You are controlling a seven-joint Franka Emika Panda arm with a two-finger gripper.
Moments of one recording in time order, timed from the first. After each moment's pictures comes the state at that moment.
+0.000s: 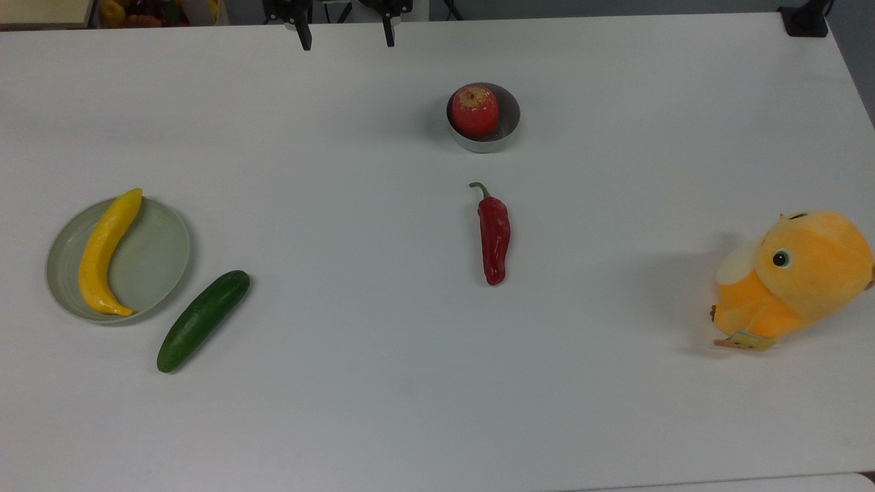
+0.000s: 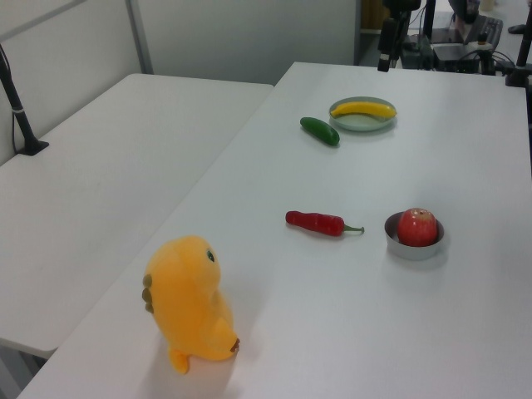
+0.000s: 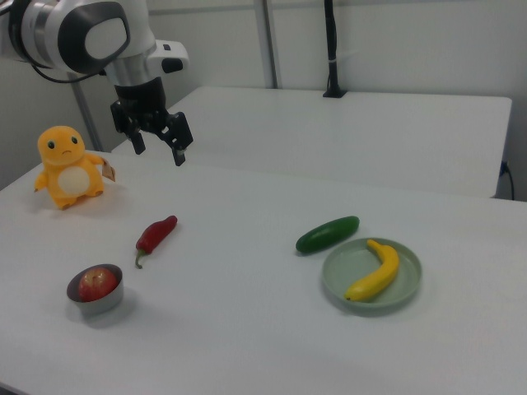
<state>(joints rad) 0.07 0.02 -0.05 -1.63 0.09 1.76 -0.03</state>
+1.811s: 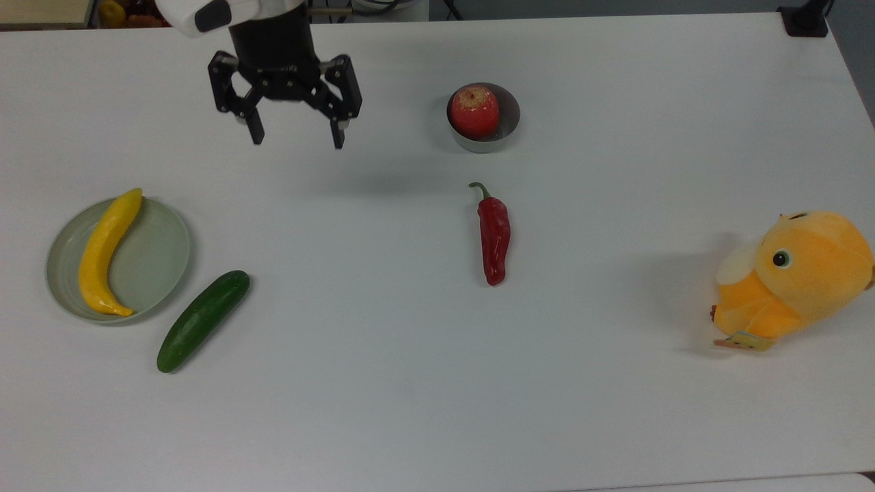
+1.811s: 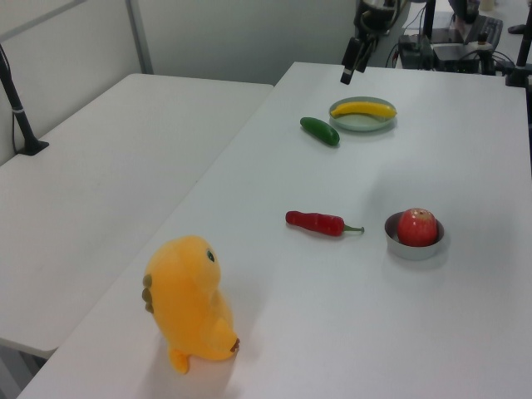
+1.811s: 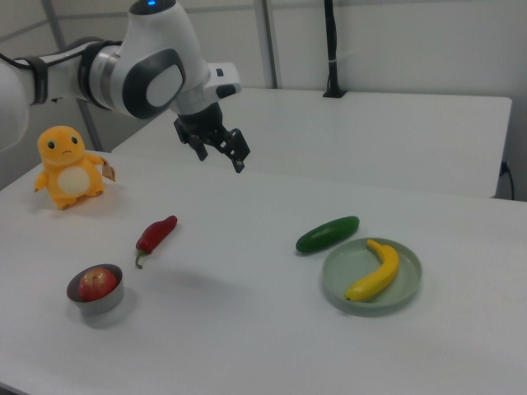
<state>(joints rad) 0.00 0.18 -0.06 -1.64 0.09 2.12 -0.04</state>
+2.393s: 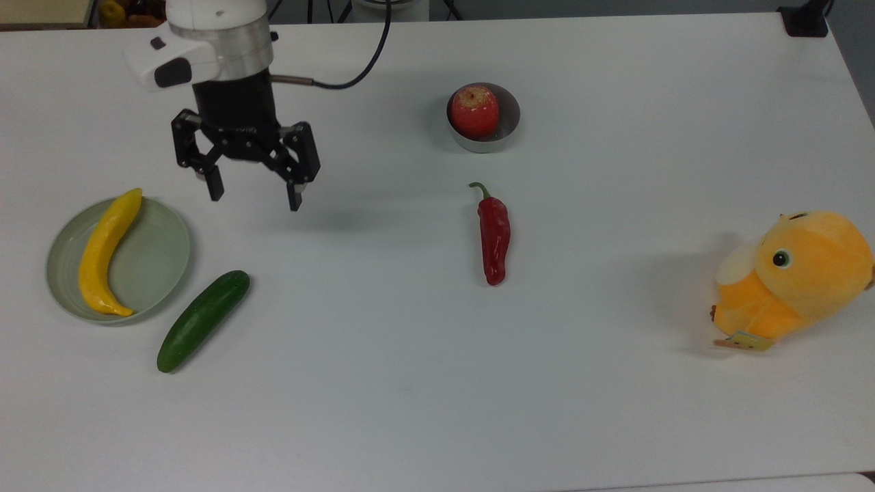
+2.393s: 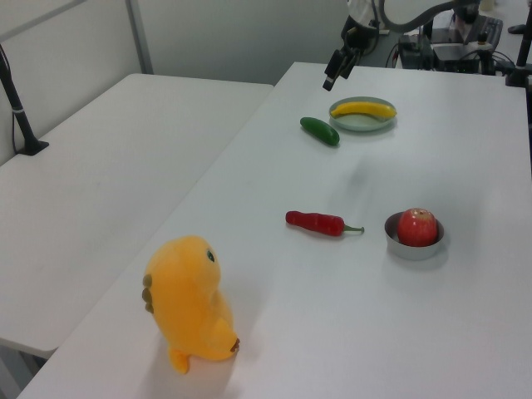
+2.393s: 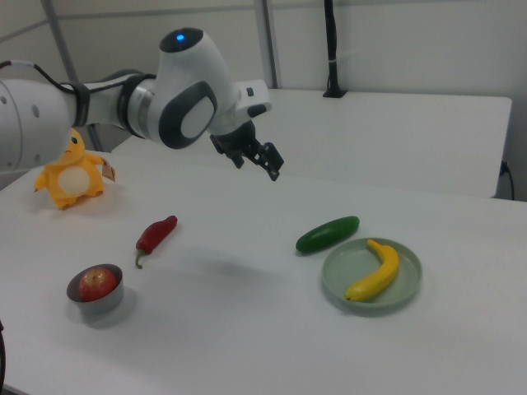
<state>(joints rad) -0.05 0.29 -0.06 -1.64 0.09 2.36 -0.04</state>
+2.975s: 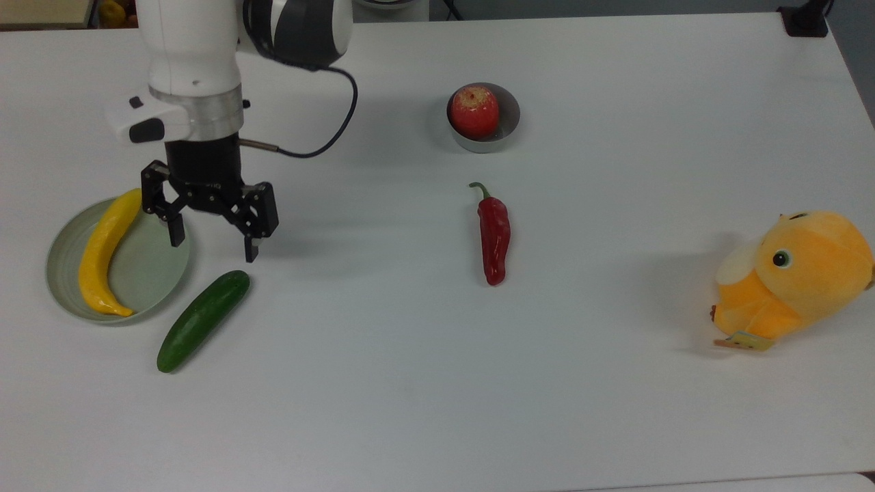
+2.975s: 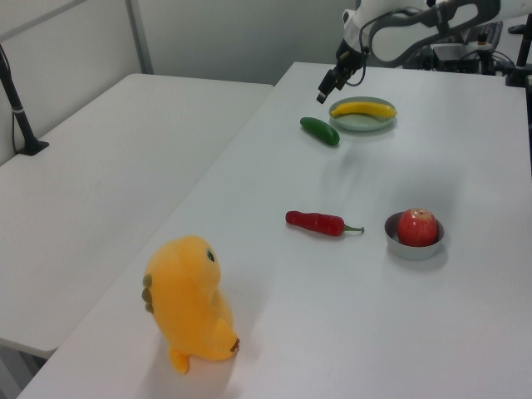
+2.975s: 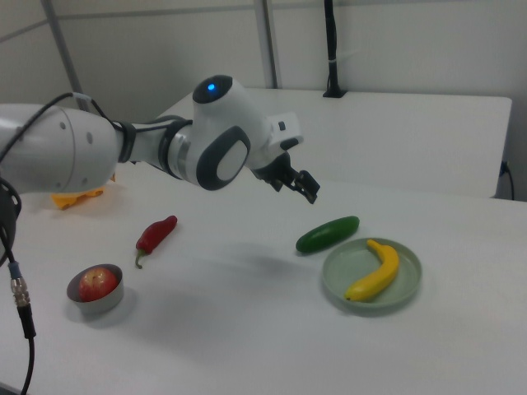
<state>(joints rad) -0.06 0.44 -0.12 -1.64 0.06 2.59 -0.04</state>
